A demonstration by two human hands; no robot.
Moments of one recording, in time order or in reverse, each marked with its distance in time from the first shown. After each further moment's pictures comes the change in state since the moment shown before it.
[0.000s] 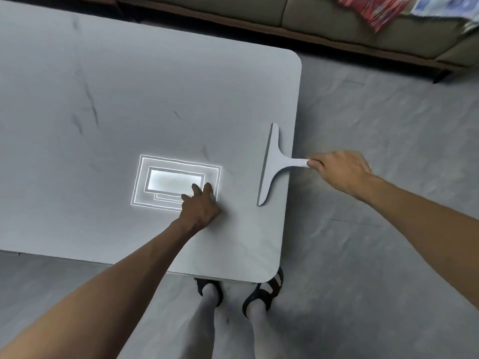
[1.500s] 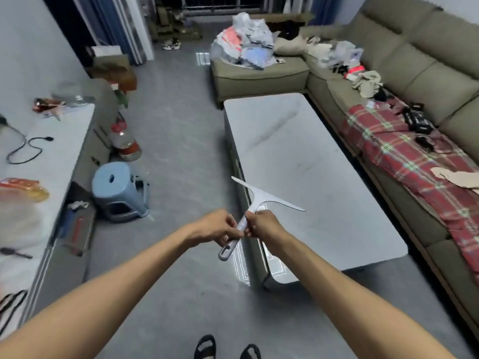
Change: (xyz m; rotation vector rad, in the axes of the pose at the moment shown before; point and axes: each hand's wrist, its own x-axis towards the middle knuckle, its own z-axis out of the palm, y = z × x) left_hand -0.609 0.154 -0.030 -1.417 0.533 -0.472; right_hand -0.427 -0.227 -0.209 0.869 -0.682 -0.612
